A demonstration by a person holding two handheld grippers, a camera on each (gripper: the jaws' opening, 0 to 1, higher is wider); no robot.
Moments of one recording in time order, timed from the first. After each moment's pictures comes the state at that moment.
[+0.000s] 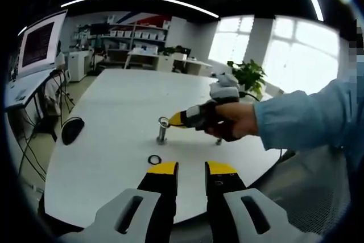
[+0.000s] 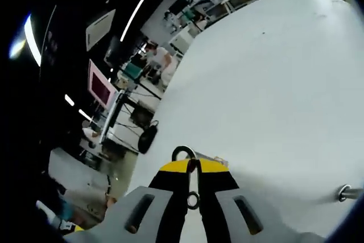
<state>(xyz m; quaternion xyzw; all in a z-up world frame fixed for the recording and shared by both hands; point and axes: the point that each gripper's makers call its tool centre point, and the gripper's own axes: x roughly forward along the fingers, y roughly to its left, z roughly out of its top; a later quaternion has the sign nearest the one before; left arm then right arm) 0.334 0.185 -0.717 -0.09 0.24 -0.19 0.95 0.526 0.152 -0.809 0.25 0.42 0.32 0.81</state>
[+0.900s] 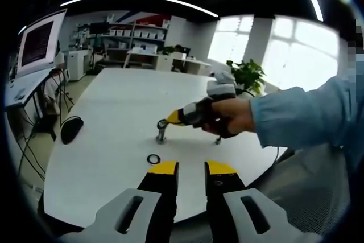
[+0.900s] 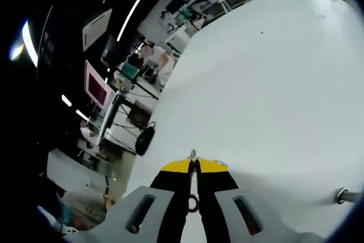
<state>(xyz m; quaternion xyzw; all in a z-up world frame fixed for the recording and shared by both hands) 0.333 0.184 -0.718 -0.09 0.24 -0.19 0.95 0.531 0.152 -0.806 0.24 0.42 0.31 0.82</state>
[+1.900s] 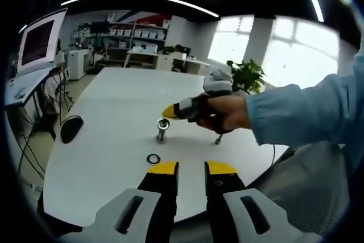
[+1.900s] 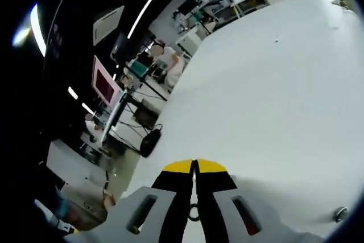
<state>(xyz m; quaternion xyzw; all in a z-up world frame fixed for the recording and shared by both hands) 0.333 0.184 -0.718 -0.09 0.25 -0.19 0.95 0.549 0.166 -0.792 0.24 0.38 0.35 0.82</state>
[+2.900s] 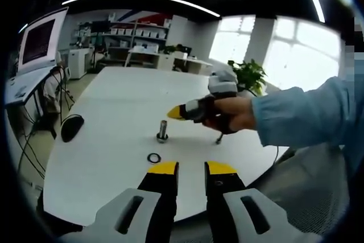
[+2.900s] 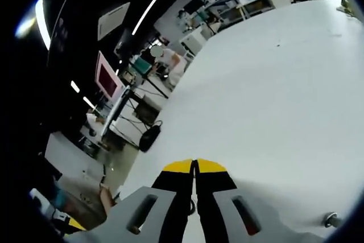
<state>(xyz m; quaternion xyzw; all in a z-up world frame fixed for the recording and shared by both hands) 0.332 0.185 -0.719 -0.09 0.25 -0.19 0.95 0.525 0.165 -0.788 0.21 0.39 0.36 0.82</state>
